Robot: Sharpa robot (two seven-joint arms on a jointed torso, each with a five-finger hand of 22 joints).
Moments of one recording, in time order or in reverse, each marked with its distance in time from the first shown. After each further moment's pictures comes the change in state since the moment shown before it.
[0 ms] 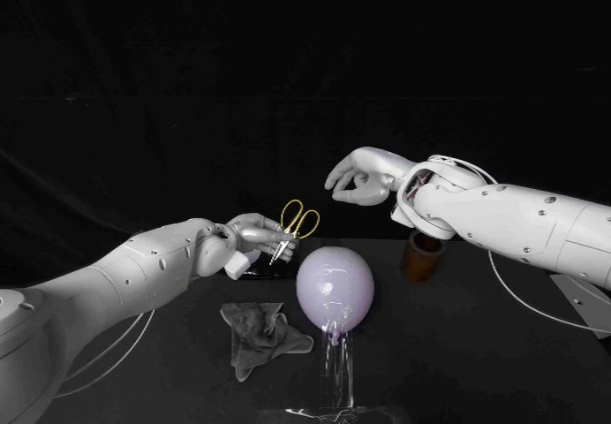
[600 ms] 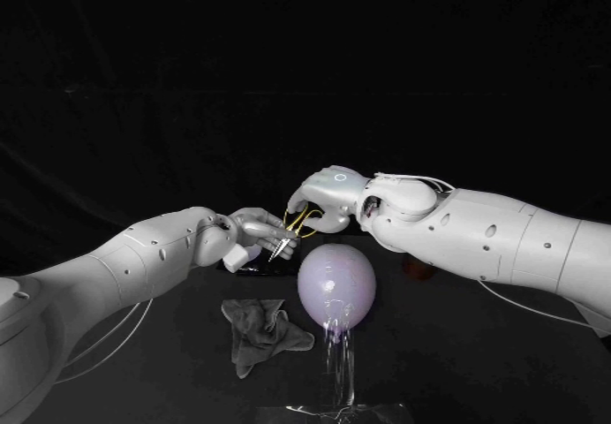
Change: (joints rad) left arm 0.040 0.003 -0.012 0.008 -0.042 0.050 -0.058; left_hand -0.027 -0.002 0.003 -0.019 0.000 -0.001 -0.001 0.000 0.000 0.012 -0.005 -0.004 0.000 0.009 -0.002 0.000 0.006 -0.001 0.010 -0.004 0.024 0.015; right arm -0.032 0.118 -0.009 0.037 -0.486 -0.029 -0.071; right_hand 0.006 -0.035 0.012 -0.002 -0.031 -0.052 -0.029 -0.034 0.000 -0.144 -0.023 -0.004 -0.004 -0.019 -0.024 0.063 0.044 0.000 -0.040 -0.025 -0.025 0.000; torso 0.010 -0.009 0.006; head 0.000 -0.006
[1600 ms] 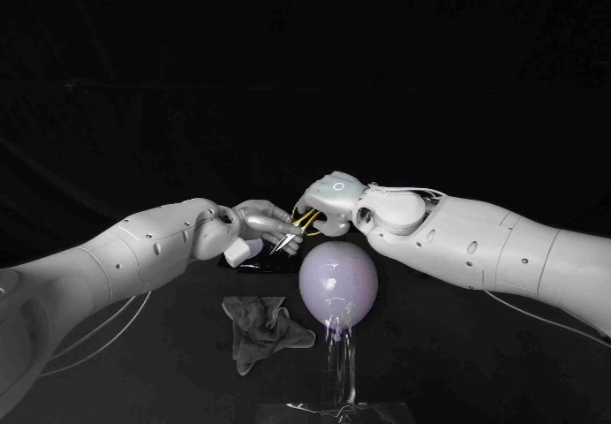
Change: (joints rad) left arm 0.032 -0.045 0.003 0.107 -0.035 0.005 0.014; left_hand -0.007 -0.001 0.016 -0.029 0.000 0.005 -0.002 0.003 0.000 0.007 -0.007 -0.003 0.000 0.001 0.002 0.000 0.001 -0.002 0.000 0.000 0.010 0.005; right arm -0.046 0.043 0.000 -0.076 -0.197 0.000 -0.152; right_hand 0.013 -0.005 -0.017 0.000 0.019 -0.008 -0.007 -0.009 -0.001 -0.044 -0.009 -0.002 0.002 0.016 -0.005 0.044 0.060 0.000 -0.012 -0.009 -0.012 0.000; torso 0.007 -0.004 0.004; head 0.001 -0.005
